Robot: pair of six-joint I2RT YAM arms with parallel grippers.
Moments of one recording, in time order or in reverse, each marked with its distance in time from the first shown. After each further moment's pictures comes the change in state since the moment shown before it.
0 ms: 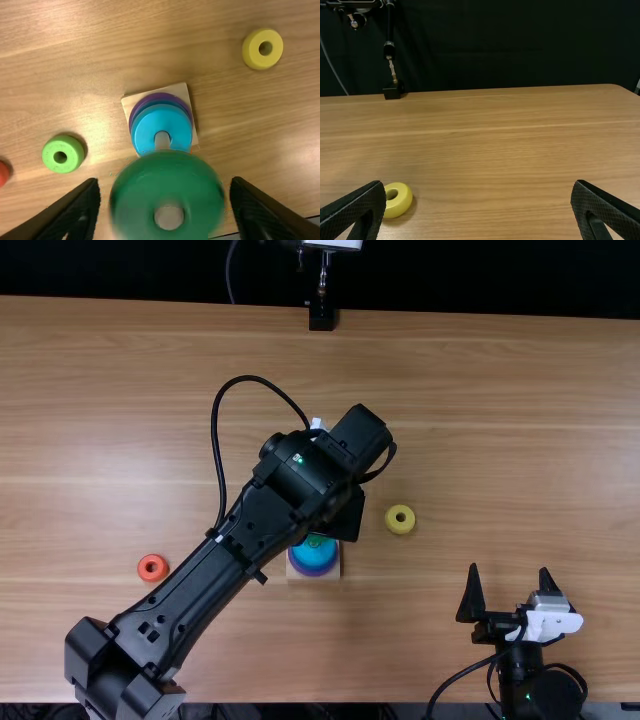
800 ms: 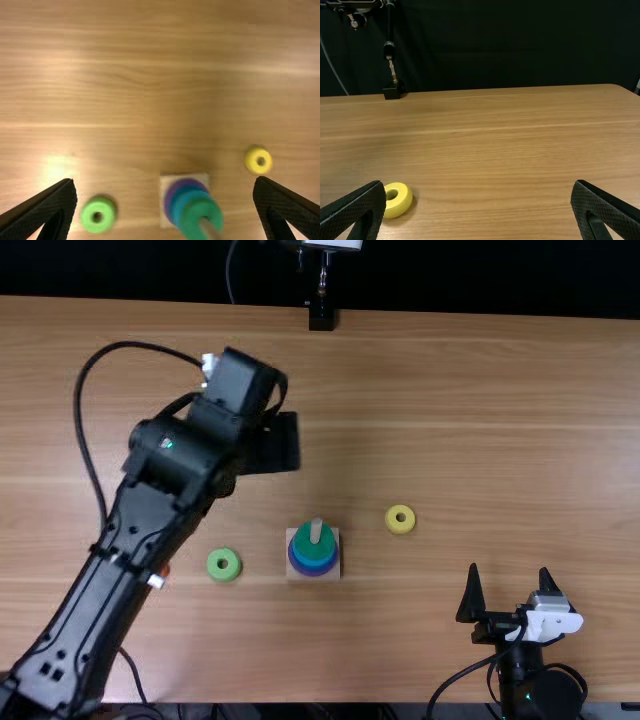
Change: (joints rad) left arm 0.272 -0.243 -0.182 0.287 -0.021 0.048; right arm 0.000 0.000 0.000 0.000 0.000 -0.001
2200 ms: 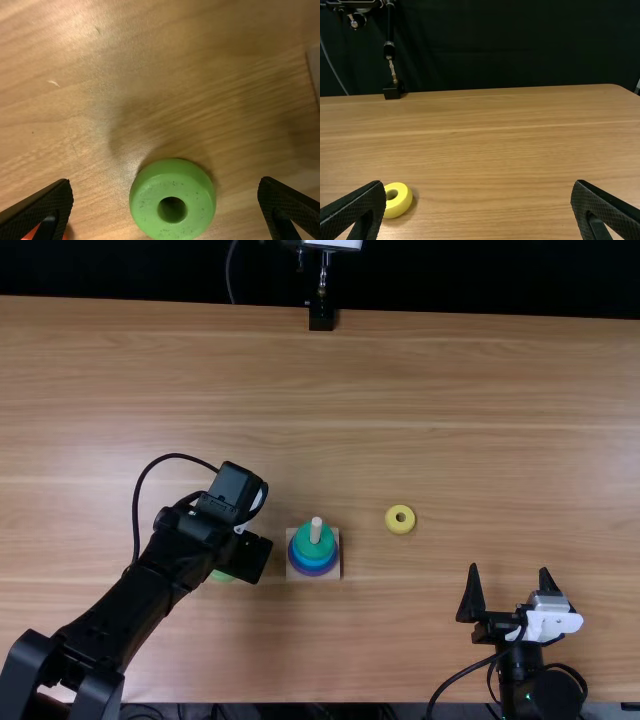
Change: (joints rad) left arm 0.018 -0.030 -0.768 0.393 0.001 0.422; right arm 0.000 0.000 0.000 0.000 0.000 0.000
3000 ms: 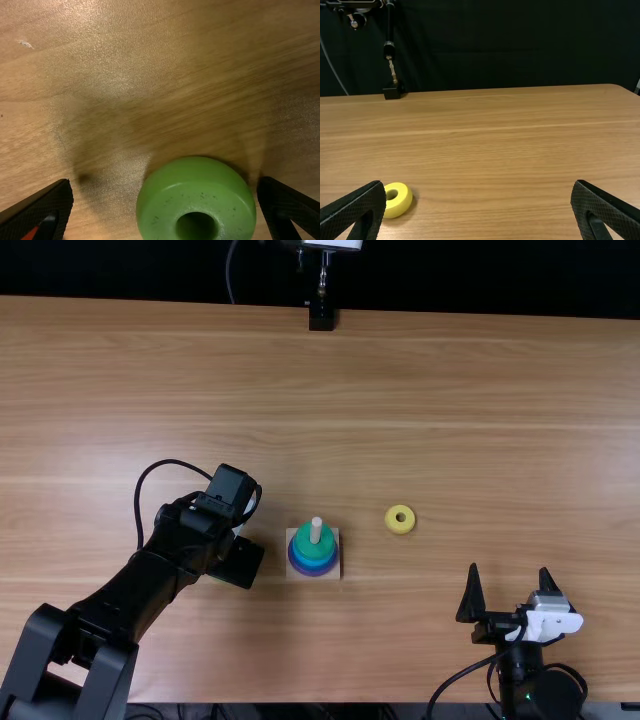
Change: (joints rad) left arm 0.033 0.070 -0.019 -0.006 0.002 0.000; right arm 0.000 0.000 0.000 0.000 0.000 0.000
